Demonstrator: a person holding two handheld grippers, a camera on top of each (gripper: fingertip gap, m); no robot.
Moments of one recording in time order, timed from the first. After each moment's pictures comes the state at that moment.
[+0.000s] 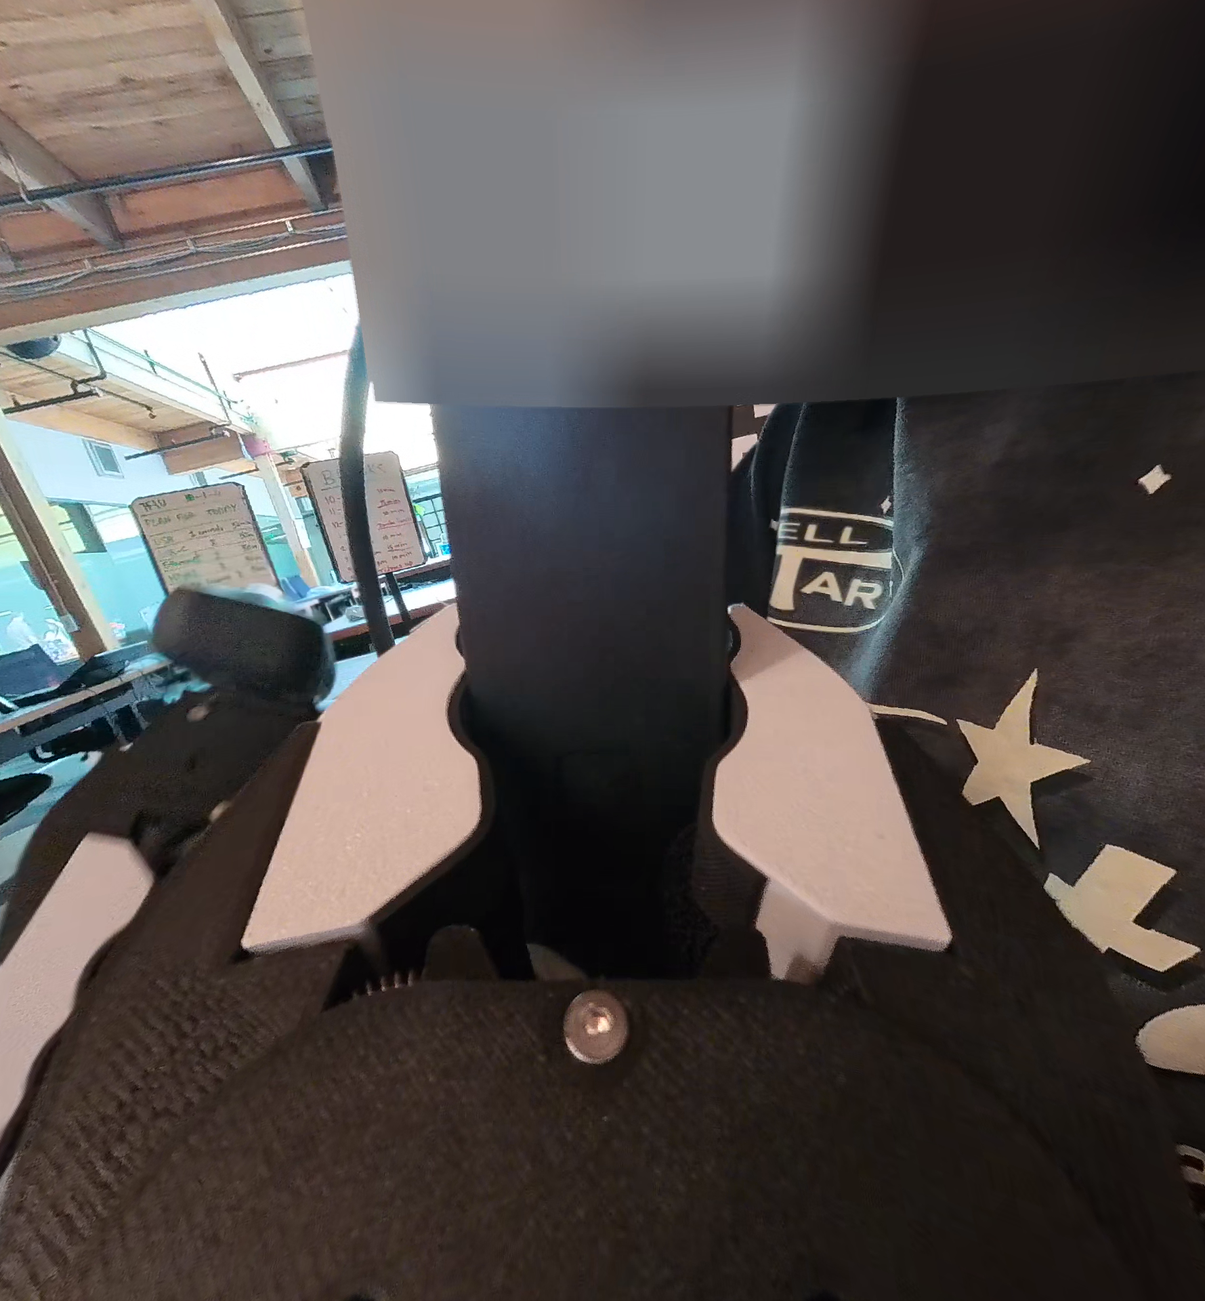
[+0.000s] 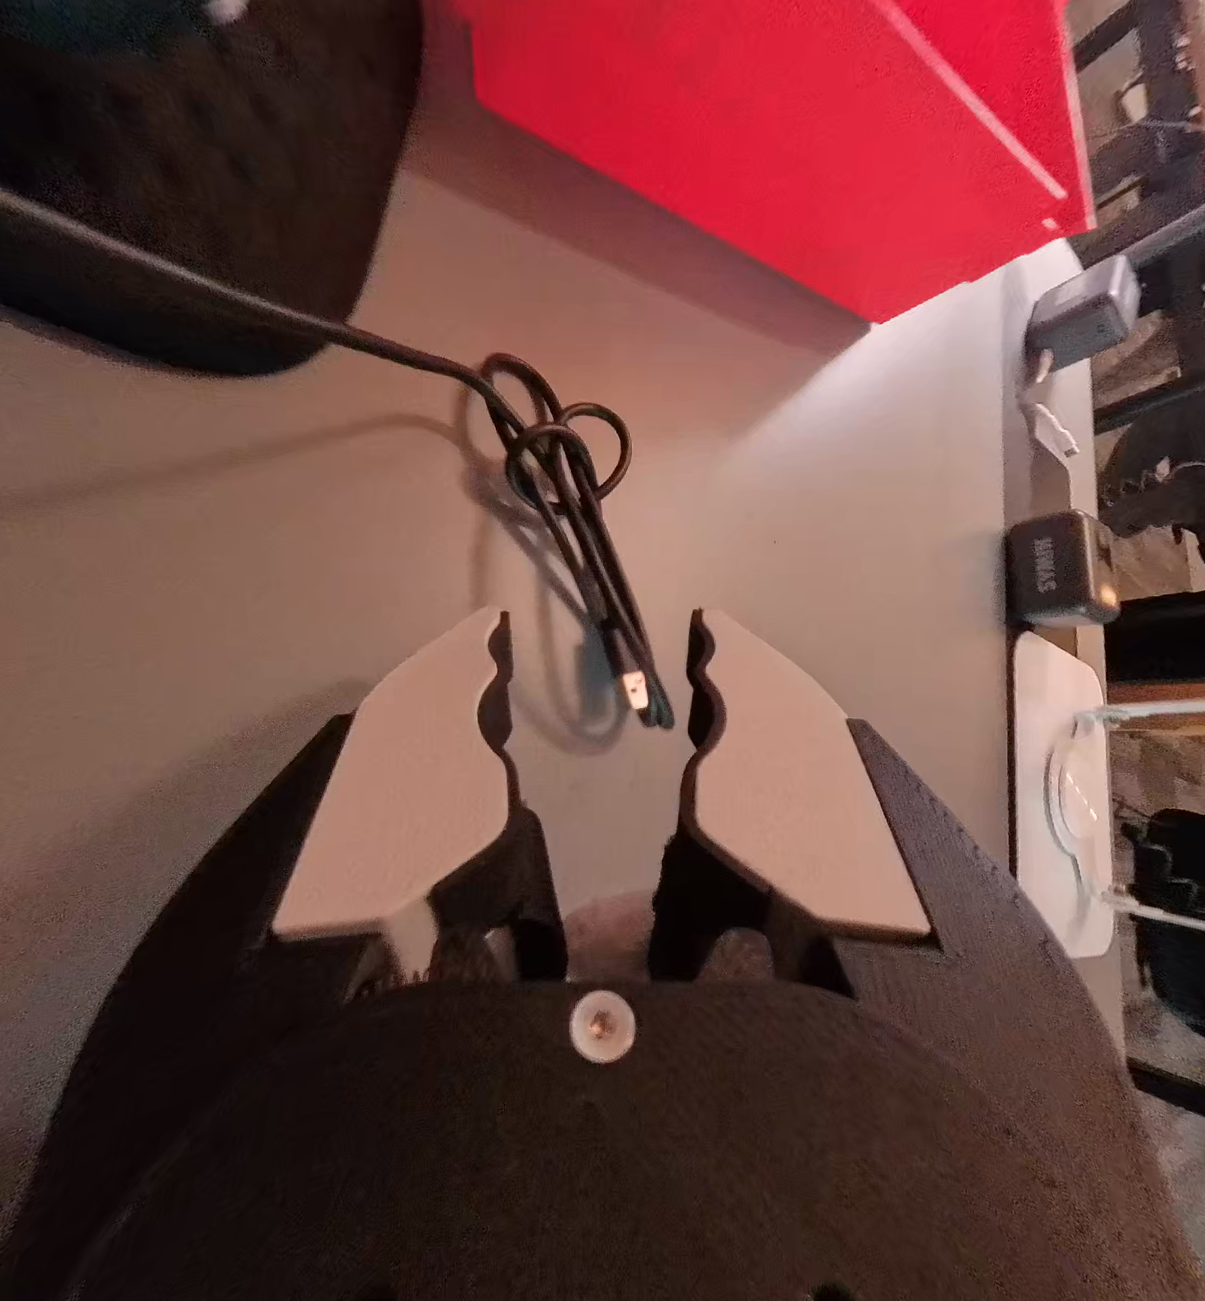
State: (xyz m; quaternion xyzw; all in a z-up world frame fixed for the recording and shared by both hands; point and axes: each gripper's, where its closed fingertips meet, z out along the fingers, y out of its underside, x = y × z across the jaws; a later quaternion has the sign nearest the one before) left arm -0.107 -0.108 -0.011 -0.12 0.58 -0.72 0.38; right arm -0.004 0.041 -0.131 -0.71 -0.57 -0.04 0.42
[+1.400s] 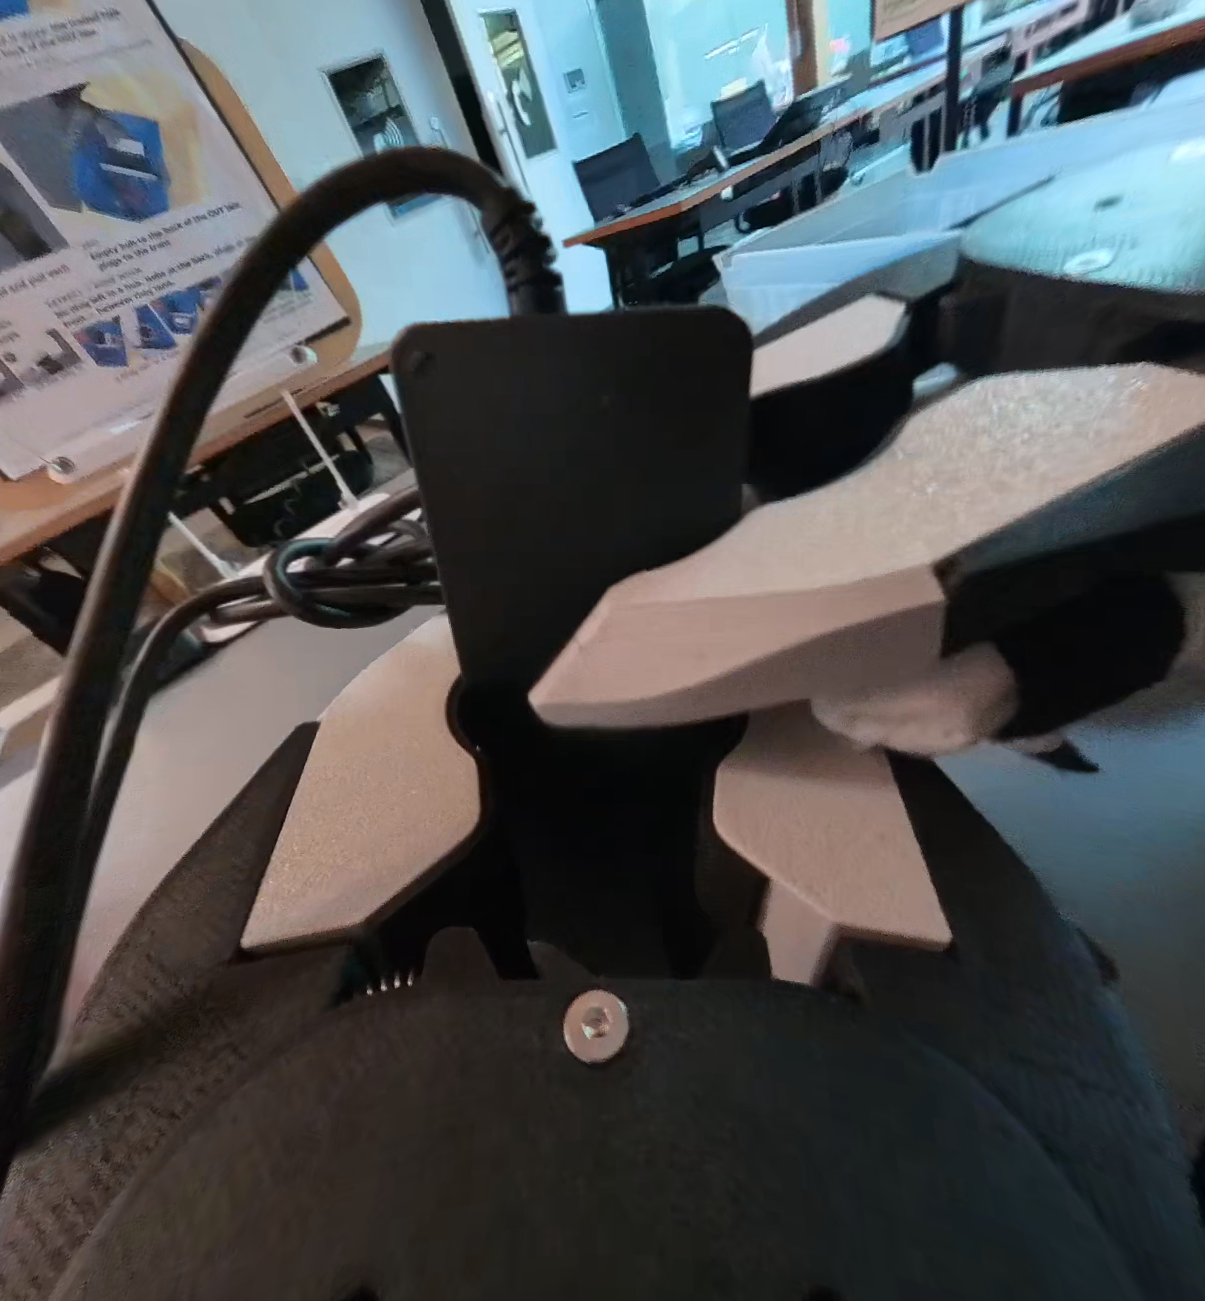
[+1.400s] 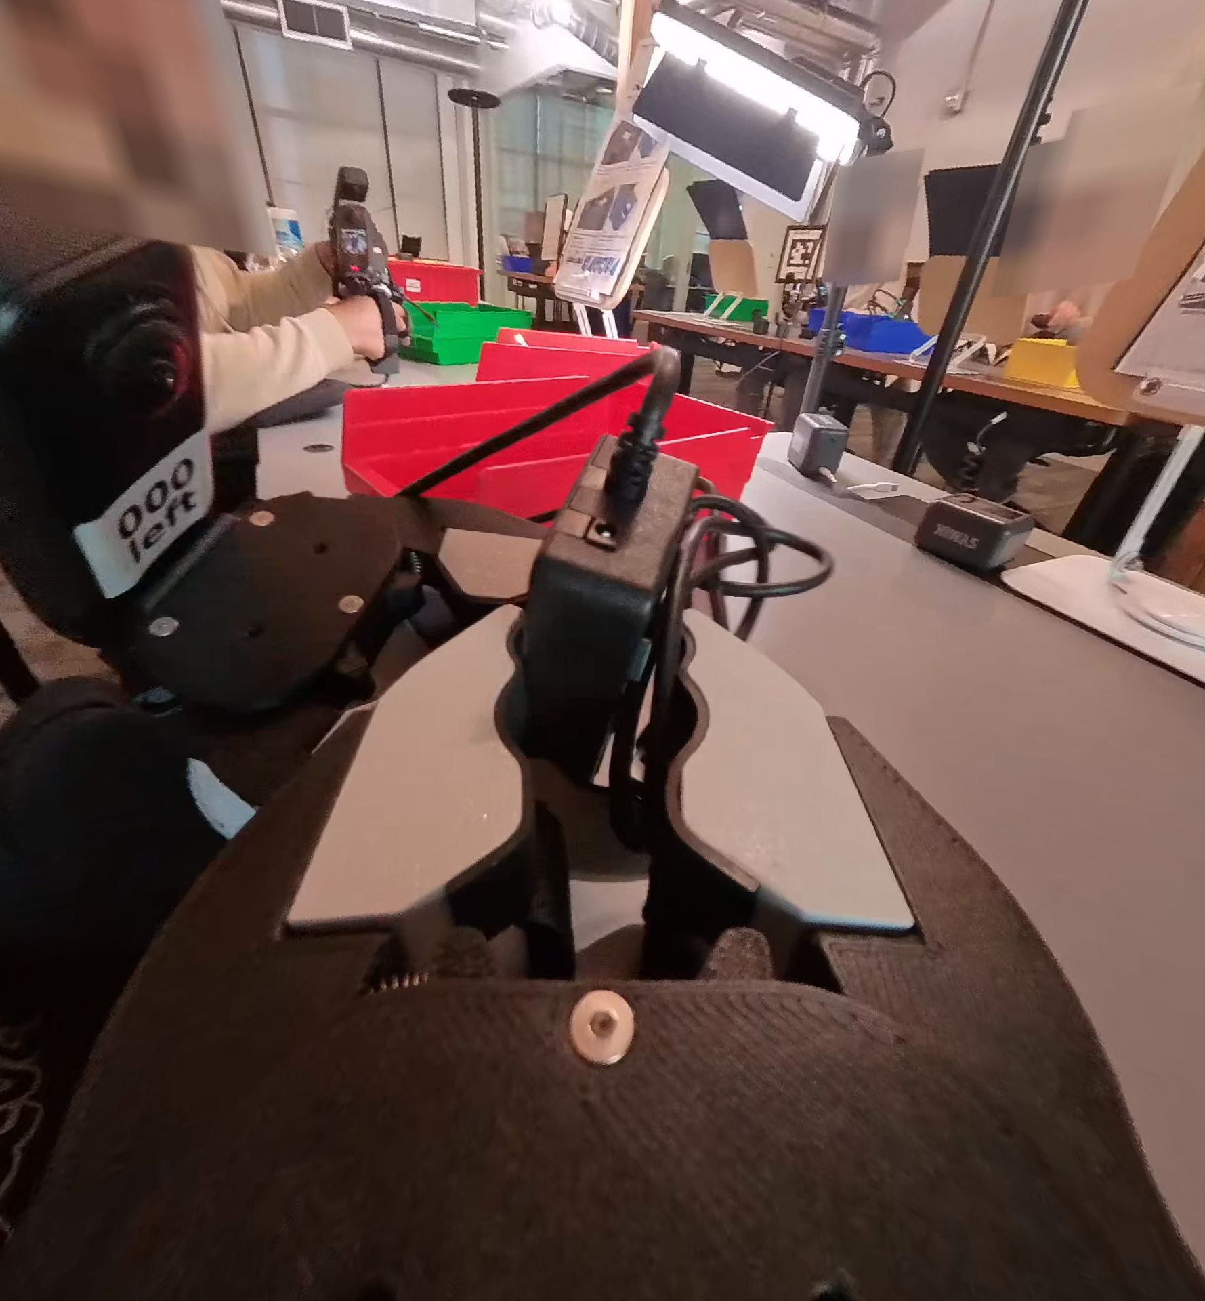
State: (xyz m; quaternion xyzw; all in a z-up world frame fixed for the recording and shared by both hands) left arm 0.004 -0.031 -0.086 -0.52 0.54 -0.29 0.59; right arm -0.044 -0.031 -0.055 -0.69 -0.20 0.14 0.68
